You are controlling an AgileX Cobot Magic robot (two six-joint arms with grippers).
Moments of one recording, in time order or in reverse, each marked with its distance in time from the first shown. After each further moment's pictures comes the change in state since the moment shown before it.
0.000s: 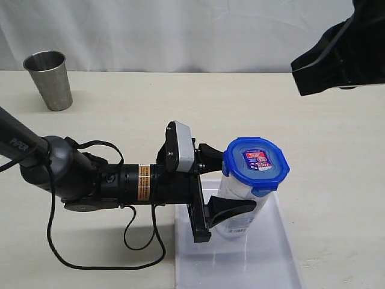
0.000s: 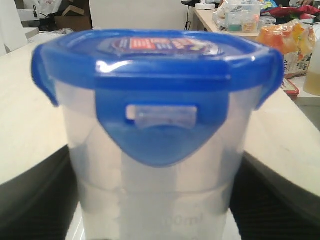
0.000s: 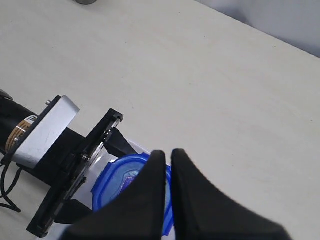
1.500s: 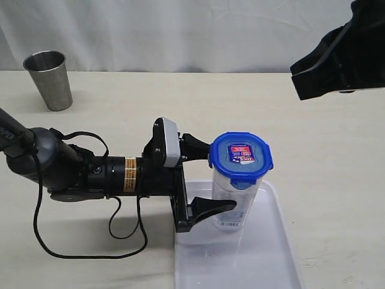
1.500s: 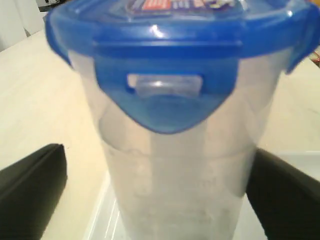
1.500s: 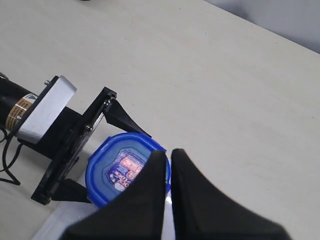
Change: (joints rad) left arm 0.096 0.000 0.000 0.085 0.058 0.040; right arm 0.000 0.000 0.010 0.000 0.000 0.000
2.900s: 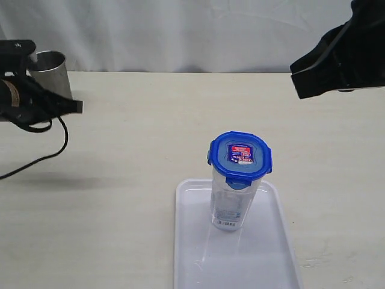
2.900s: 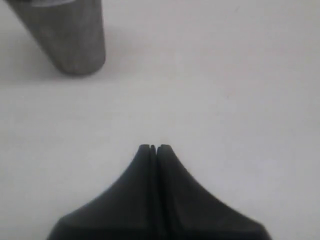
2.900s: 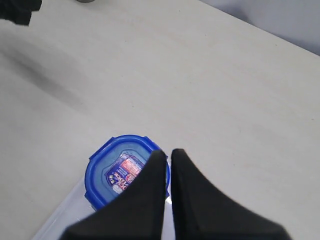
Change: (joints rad) left arm 0.338 -0.470 0.000 -0.415 1.247 -0.451; right arm 0.000 0.000 0.000 0.000 -0.006 0.000
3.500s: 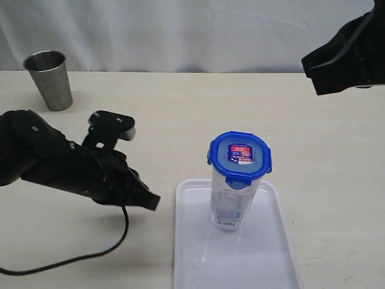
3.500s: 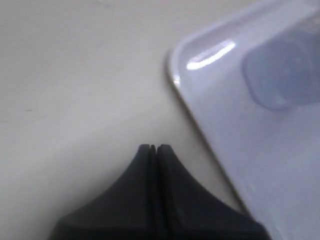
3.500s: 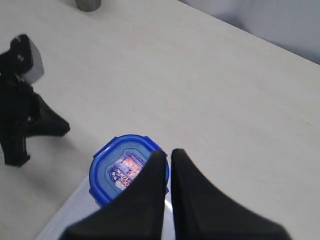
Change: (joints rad) left arm -0.369 -0.004 0.132 -1.593 0.162 1.567; right arm 0.000 -0.052 0.000 0.000 0.016 0.002
